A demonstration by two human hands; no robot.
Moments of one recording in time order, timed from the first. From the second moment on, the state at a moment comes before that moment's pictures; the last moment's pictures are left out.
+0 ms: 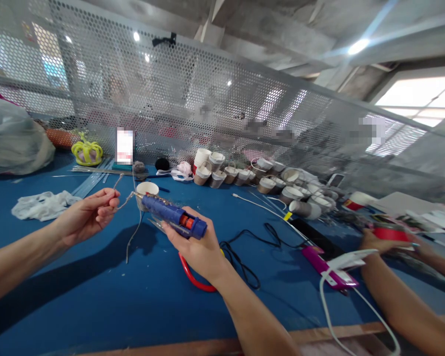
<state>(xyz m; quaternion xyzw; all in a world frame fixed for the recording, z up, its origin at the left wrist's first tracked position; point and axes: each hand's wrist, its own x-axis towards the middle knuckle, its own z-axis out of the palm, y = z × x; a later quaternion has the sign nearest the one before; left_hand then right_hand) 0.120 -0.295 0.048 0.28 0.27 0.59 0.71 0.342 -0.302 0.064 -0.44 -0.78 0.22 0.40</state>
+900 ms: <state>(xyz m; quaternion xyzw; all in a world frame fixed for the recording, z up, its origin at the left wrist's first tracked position) 0.121 -0.295 0.049 0.28 0.27 0.59 0.71 0.342 -0.303 0.065 -0.45 -0.77 0.21 0.40</state>
